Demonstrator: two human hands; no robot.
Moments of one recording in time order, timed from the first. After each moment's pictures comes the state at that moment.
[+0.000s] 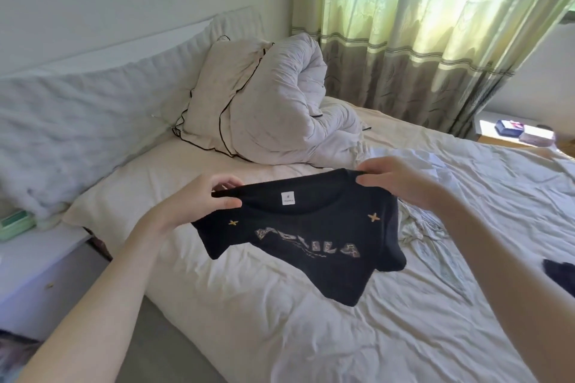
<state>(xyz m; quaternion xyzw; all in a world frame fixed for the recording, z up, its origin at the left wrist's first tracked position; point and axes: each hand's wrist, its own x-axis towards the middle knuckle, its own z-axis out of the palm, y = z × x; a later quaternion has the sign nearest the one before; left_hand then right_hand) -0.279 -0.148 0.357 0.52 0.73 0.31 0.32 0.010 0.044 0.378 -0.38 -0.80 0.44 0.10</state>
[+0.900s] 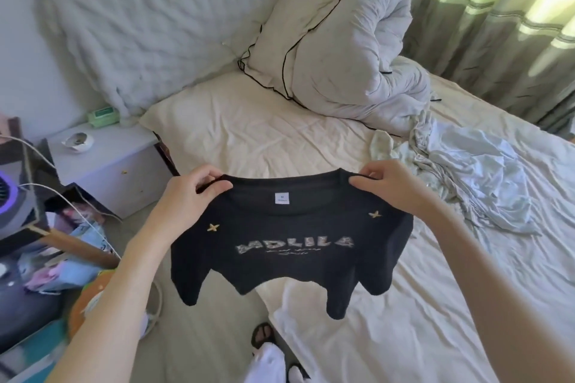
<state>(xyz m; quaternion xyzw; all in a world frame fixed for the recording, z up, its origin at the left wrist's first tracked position) -0.219 -0.329 0.294 0.33 0.84 0.41 0.15 -0.009 -0.062 0.314 -0.31 -0.86 0.41 0.06</state>
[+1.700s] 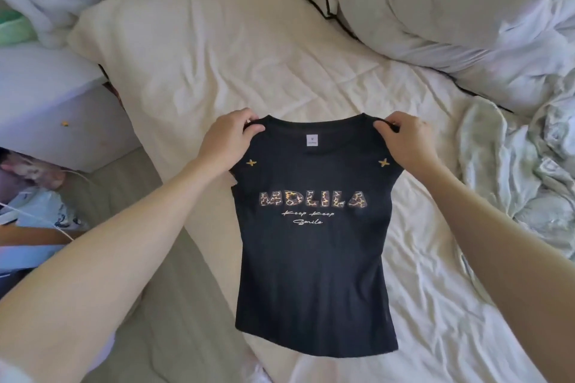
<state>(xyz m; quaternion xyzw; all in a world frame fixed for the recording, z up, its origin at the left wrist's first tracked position) -0.501 -0.070 0.013 0.29 0.89 0.29 0.18 -0.313 0.173 0.019 -0.40 -0.87 0.29 0.06</state>
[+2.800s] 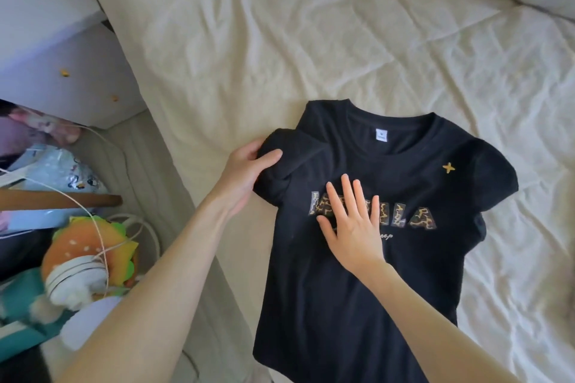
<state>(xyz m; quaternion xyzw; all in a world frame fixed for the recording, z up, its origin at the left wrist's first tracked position) -0.509 -0.115 -0.116 -0.06 0.65 0.62 0.43 -0.324 0.006 -0.170 -0.22 -0.94 0.18 -0.19</state>
